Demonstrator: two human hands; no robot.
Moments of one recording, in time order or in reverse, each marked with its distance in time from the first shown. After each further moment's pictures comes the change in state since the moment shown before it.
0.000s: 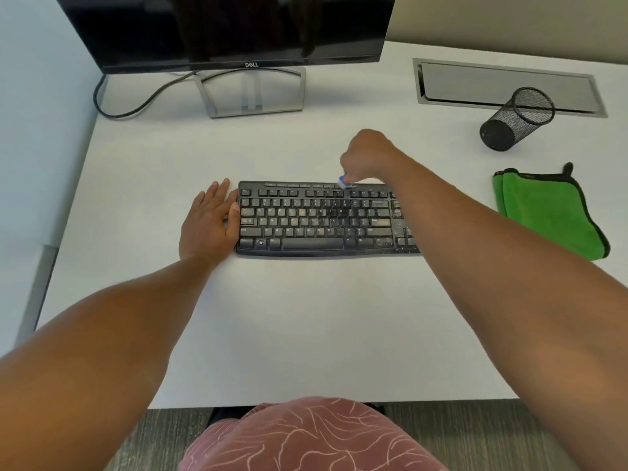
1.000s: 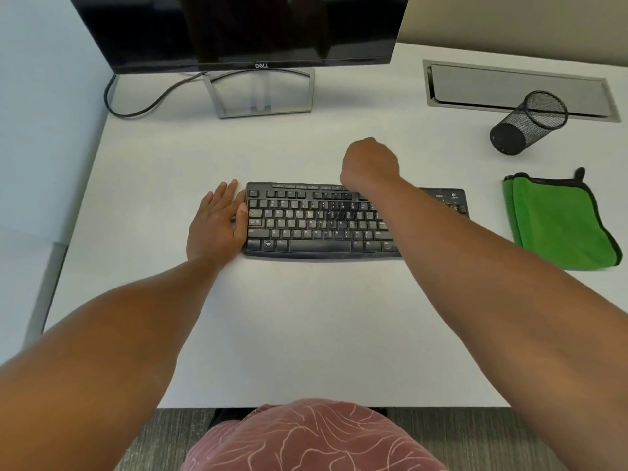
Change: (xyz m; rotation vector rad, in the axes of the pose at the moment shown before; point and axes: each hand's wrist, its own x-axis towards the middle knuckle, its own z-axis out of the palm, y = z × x) left_hand -0.001 0.002 -0.001 -0.011 0.003 0.003; right_hand 0.000 -0.021 0.024 0.210 0.320 0.237
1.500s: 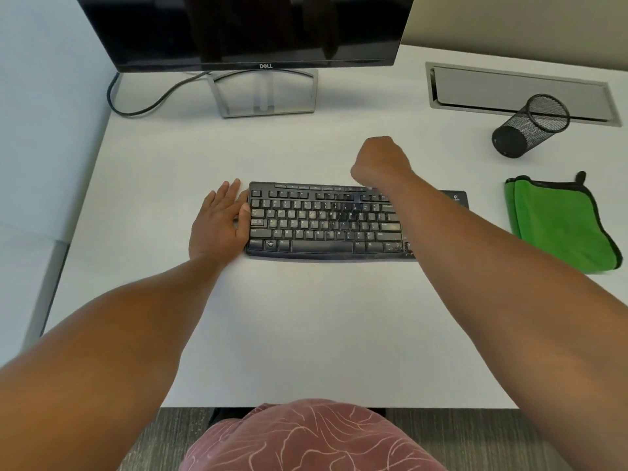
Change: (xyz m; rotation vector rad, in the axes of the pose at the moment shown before) left_hand 0.000 0.000 0.000 0.000 0.004 -0.004; right_hand 0.004 0.005 -0.011 0.025 -0.057 0.019
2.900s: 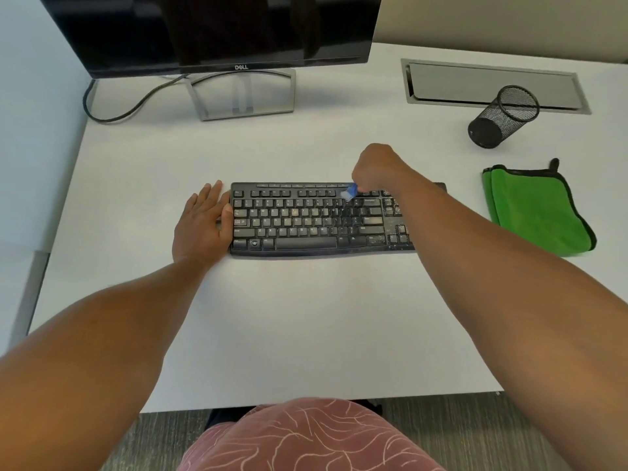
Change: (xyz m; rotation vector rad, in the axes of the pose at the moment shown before) left_hand -0.002 0.002 -0.002 0.004 -0.013 -0.015; right_hand 0.019 0.050 -0.001 -0.038 -0.091 -0.054
